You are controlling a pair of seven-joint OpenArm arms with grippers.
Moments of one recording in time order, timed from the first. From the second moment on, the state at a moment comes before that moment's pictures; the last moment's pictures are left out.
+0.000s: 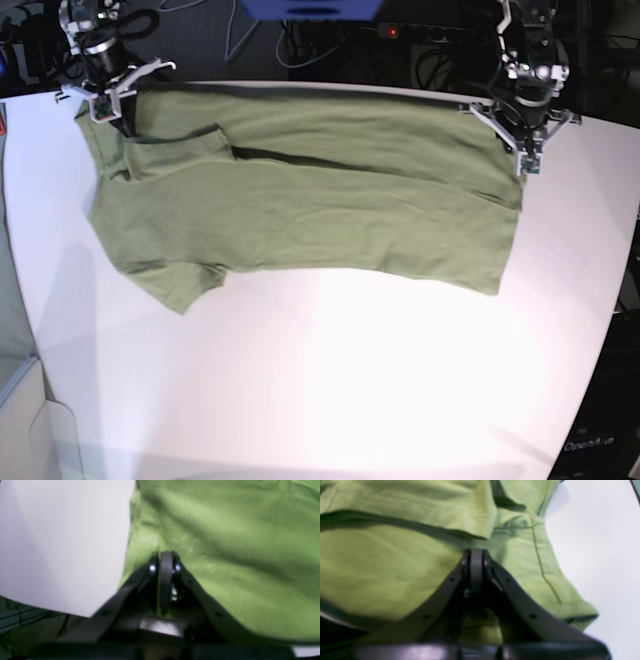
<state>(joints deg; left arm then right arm) 27.6 -6.9 -14.9 97.3 2.6 -8.1 33.1 -38.5 13.4 13.0 87.0 -2.4 13.5 8.8</state>
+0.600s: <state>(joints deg) 26.2 -3.8 -16.8 103.9 3.6 -8.3 40.0 -38.4 14.3 13.5 94.0 -2.8 13.8 7.1</state>
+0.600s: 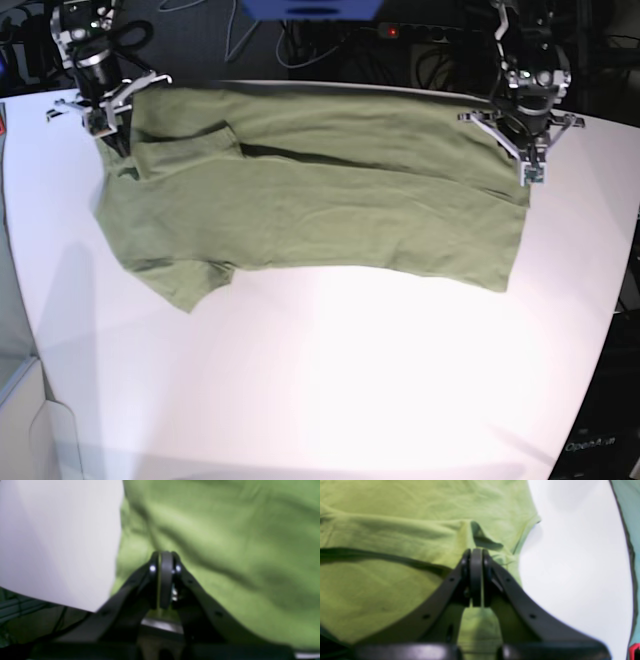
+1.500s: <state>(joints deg) 14.3 -1.5 -29.0 110.7 4.5 -16.8 40.2 -2.0 15.9 16.6 97.2 -2.8 39.3 -31.4</state>
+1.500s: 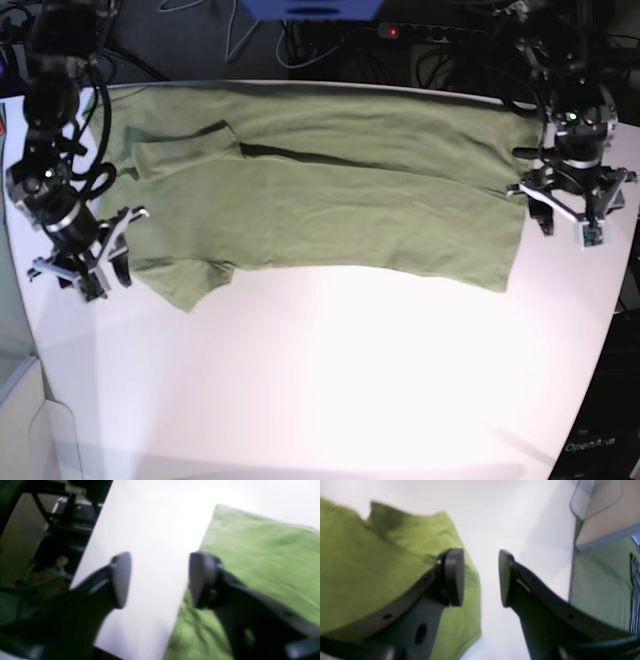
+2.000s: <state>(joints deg) 14.6 -1.6 -29.0 110.7 5.6 -16.5 40.5 18.1 10.2 19.7 72.0 -2.5 41.0 -36.9</state>
